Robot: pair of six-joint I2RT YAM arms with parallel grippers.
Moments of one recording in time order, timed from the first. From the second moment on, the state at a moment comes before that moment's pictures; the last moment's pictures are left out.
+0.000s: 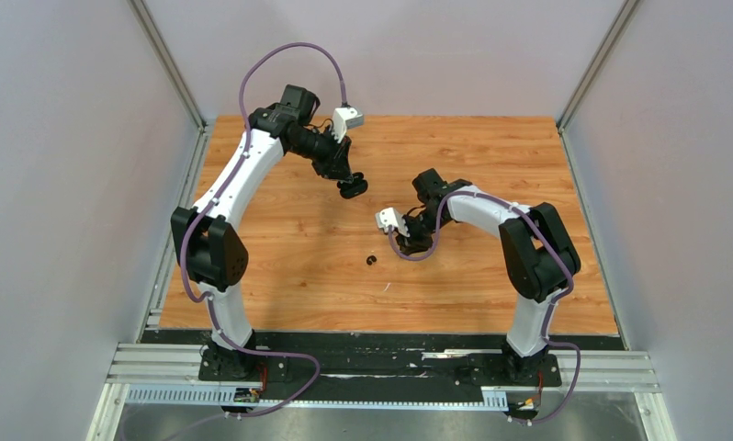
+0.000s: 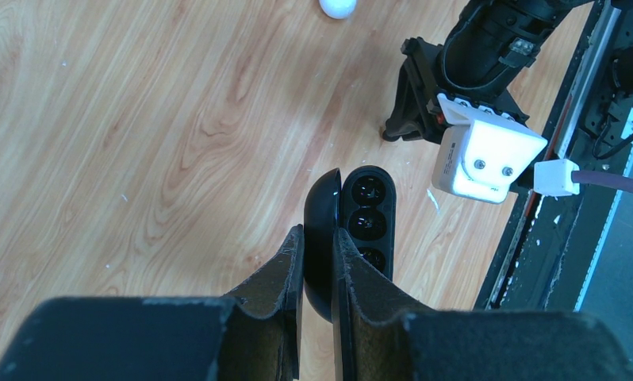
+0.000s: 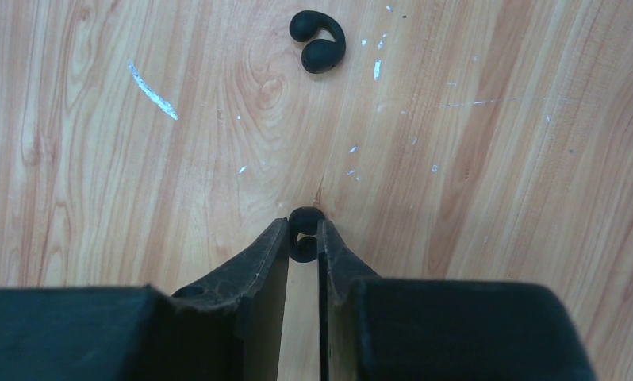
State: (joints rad) left arm -0.35 1.88 1.91 -1.03 0.74 0.45; right arm 0.49 1.86 1.23 -0.72 -0.68 -1.25
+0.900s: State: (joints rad) left arm -0.35 1.88 1.91 -1.03 0.74 0.45; right arm 0.49 1.89 1.28 -0.72 -0.65 -1.16
